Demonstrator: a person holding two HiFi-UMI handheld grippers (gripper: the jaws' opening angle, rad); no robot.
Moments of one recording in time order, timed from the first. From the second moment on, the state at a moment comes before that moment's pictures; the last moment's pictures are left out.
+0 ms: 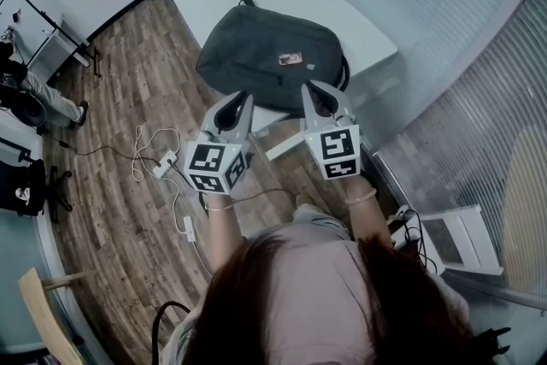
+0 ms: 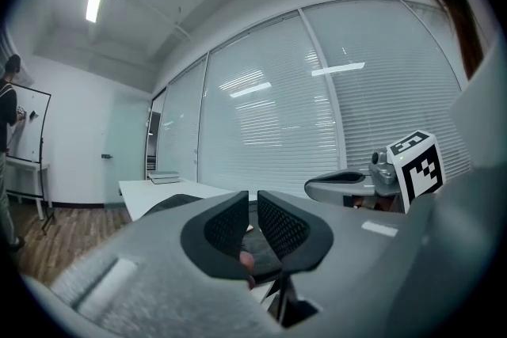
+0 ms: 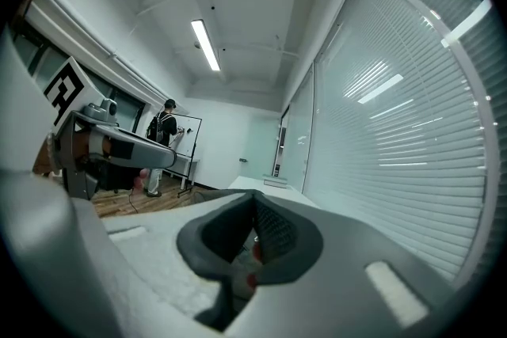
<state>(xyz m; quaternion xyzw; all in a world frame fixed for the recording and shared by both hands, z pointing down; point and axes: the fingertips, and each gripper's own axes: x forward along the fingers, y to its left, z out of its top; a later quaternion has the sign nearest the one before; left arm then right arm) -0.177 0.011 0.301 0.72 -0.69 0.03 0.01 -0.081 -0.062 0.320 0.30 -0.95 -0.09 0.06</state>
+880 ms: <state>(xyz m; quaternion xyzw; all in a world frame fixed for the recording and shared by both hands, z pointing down) -0.180 -0.052 0.323 0.71 -0.70 0.03 0.03 -0.089 -0.118 0.359 0.26 -0.96 -0.07 0.10</state>
